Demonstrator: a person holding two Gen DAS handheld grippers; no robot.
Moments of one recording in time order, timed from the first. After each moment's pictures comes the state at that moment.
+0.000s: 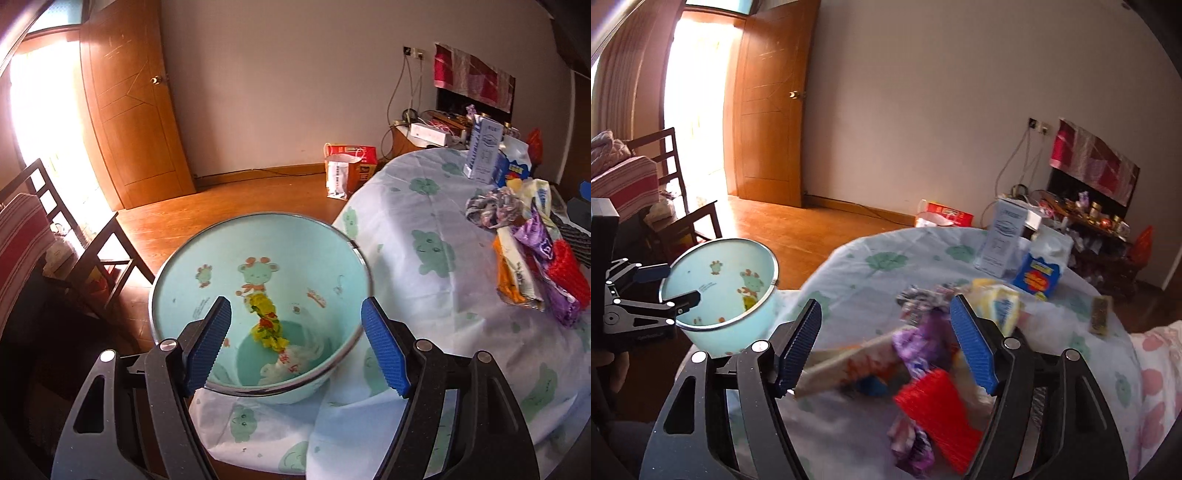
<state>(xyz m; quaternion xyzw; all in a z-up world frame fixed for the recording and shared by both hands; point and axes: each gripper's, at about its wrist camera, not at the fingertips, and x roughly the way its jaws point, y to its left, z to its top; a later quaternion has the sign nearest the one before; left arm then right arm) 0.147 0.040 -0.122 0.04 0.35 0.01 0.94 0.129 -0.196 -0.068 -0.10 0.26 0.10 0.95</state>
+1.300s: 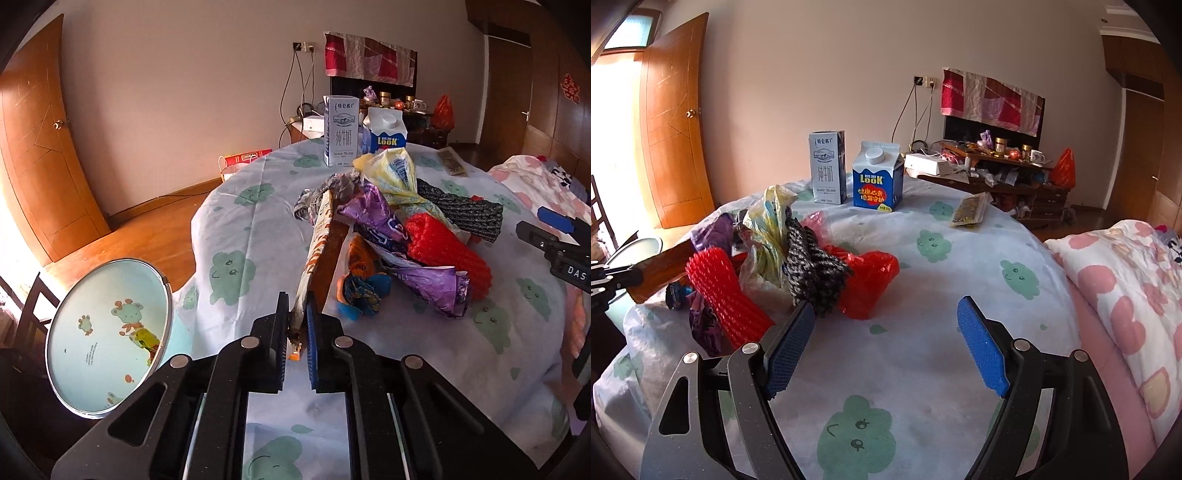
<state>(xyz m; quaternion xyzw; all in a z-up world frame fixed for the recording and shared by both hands) 0.138 -0.091 -0.116 0.09 0.34 -0.16 0.92 0.079 -0.368 -0.120 -0.01 0.28 -0.05 0.96</state>
